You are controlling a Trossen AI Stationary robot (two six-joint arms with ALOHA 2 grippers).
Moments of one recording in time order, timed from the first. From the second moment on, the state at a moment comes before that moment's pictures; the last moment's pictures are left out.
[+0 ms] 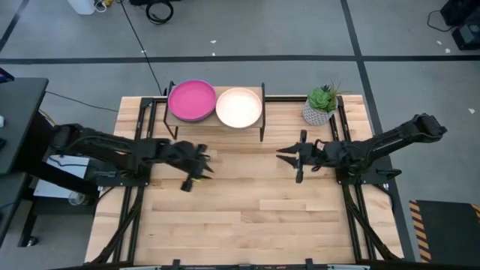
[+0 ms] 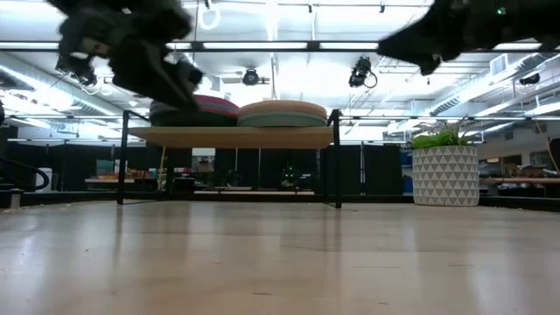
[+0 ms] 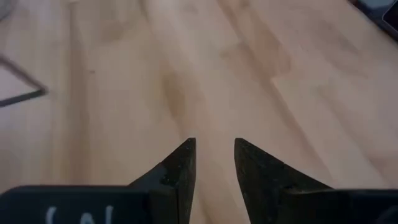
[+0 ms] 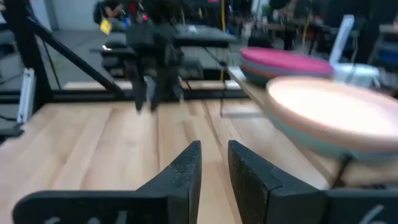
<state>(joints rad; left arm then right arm) -0.05 1.17 0.62 -0.12 0.14 0.24 0.23 0.90 0.37 0.43 0.41 -0.02</state>
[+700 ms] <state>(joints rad) -0.07 0.64 0.19 0.19 -0.05 0.16 0.16 0.52 0.37 0.11 0.45 0.15</state>
